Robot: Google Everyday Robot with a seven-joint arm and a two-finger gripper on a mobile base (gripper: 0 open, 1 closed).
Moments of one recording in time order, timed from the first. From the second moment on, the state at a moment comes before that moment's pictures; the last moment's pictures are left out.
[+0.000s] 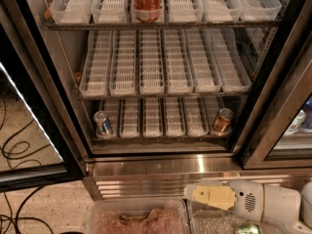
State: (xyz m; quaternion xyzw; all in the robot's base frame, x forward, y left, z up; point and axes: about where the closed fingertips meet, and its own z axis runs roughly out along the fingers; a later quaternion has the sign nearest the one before) arm 0.363 -0.095 0.732 -0.08 0.77 0.56 0.29
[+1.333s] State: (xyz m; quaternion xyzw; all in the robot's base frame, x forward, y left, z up) arm 0.384 -0.108 0.723 -0.03 0.80 0.50 0.34
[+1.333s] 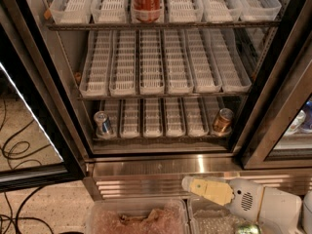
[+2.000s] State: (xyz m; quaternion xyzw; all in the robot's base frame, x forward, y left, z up) arm 0.378 -0.107 0.709 0.02 0.79 0.48 0.38
